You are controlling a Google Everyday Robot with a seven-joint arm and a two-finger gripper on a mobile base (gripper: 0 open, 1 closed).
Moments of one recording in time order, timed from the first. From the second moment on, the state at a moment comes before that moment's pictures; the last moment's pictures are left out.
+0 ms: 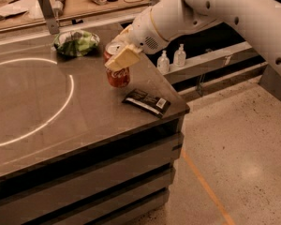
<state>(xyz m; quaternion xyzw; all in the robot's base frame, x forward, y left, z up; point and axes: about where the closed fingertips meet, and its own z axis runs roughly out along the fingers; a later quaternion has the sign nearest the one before) 0.597 0.059 0.945 -0.63 0.64 0.20 0.39</state>
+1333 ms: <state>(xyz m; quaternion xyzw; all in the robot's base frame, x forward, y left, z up) 0.691 0.059 0.949 -0.61 0.65 0.18 0.42</state>
